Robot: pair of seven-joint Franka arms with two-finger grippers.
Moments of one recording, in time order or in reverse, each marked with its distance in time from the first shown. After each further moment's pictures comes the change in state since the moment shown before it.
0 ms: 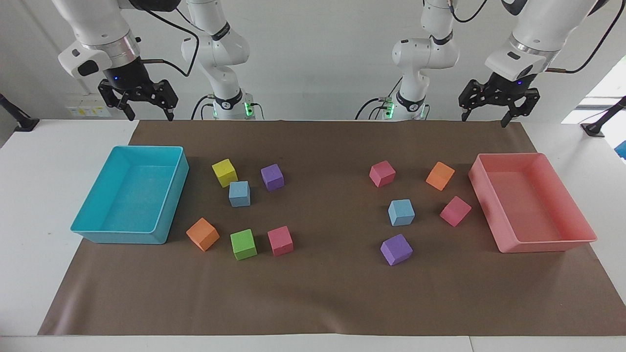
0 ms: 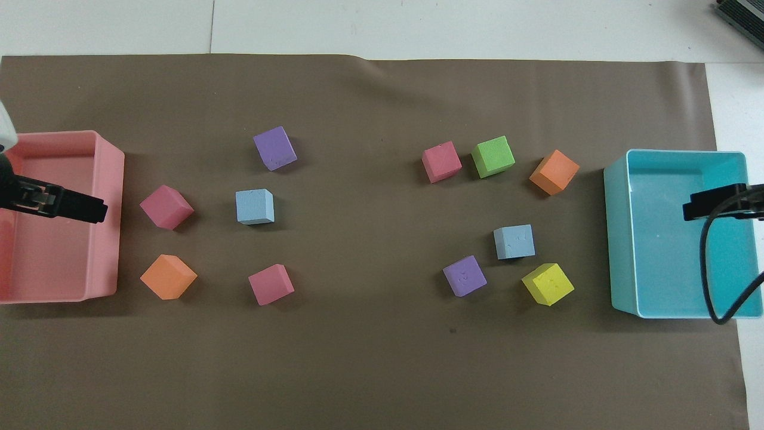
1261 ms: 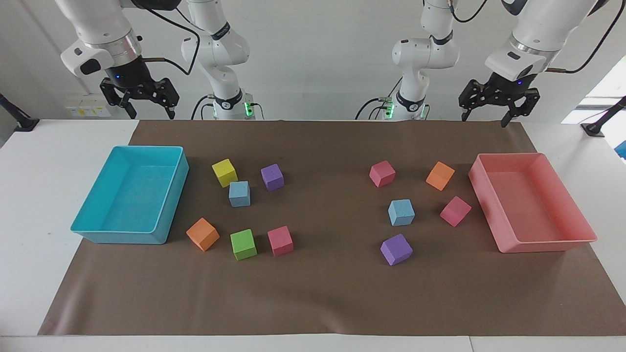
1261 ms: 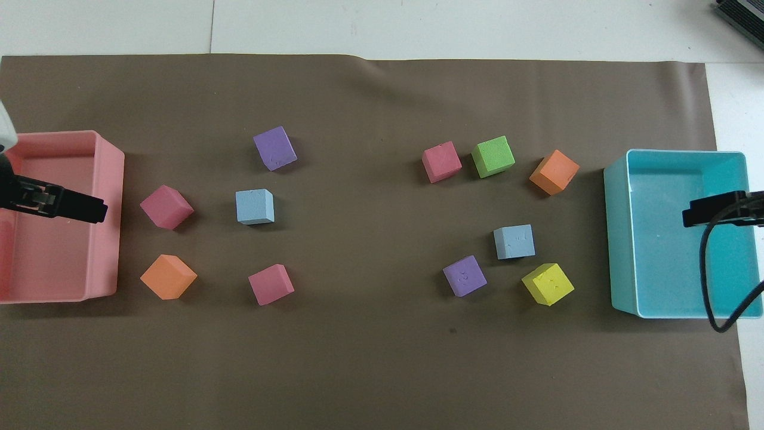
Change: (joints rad) left arm 0.000 0.000 0.000 0.000 0.000 0.000 0.000; right arm 0.000 -0.021 0.001 -0.027 0.000 0.000 0.000
